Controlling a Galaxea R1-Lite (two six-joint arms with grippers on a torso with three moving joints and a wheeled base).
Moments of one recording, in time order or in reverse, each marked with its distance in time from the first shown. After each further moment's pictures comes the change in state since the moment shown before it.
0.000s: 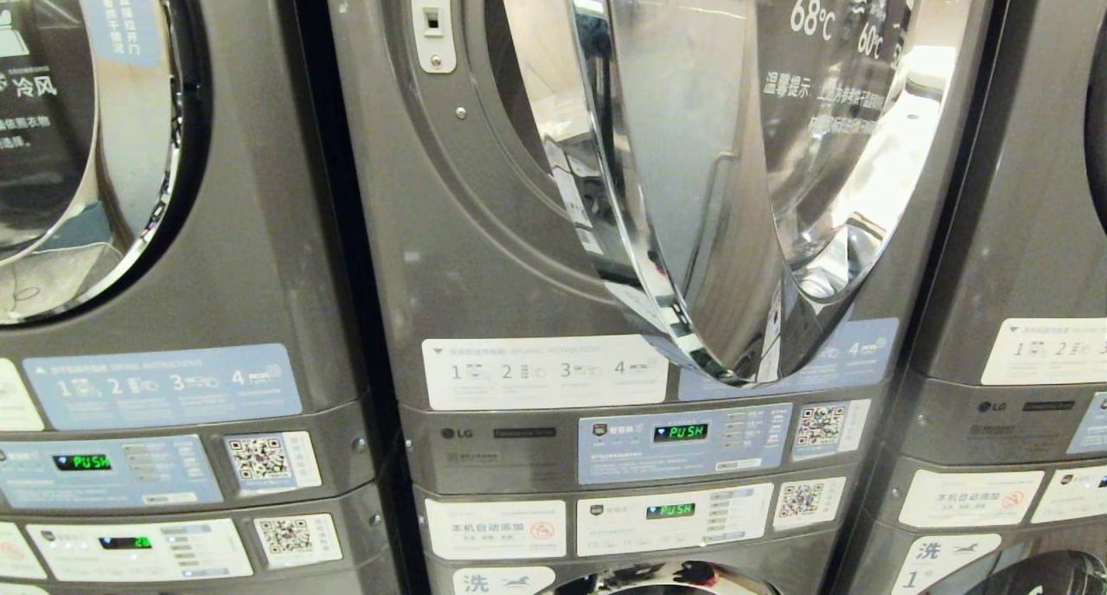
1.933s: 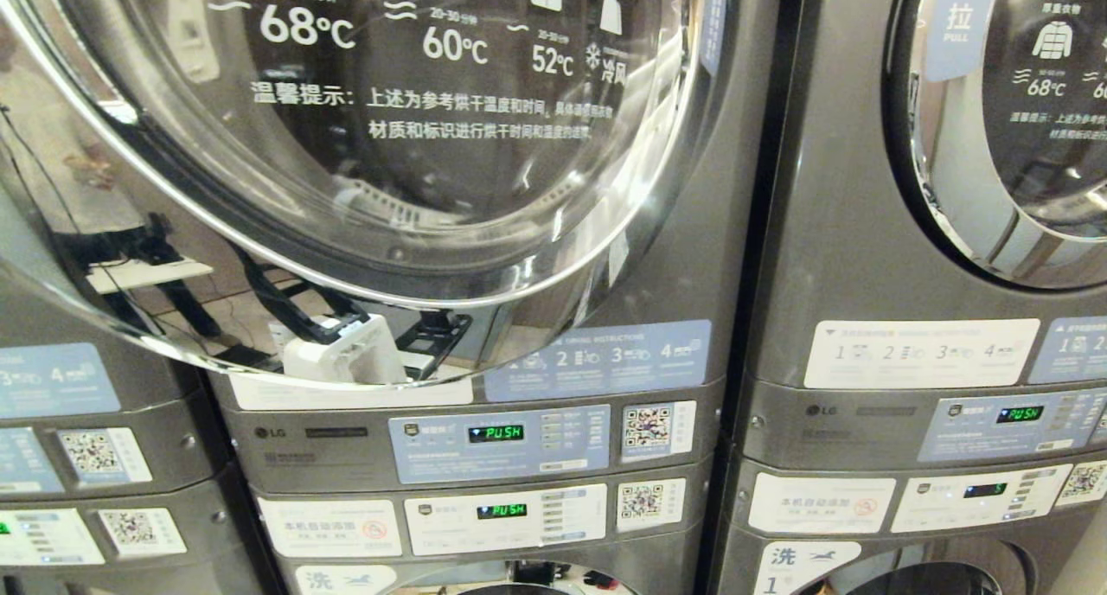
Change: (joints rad) left arm 0.000 0.000 0.000 0.000 0.000 0.001; right arm 0.000 0.000 0.000 0.000 0.000 0.000
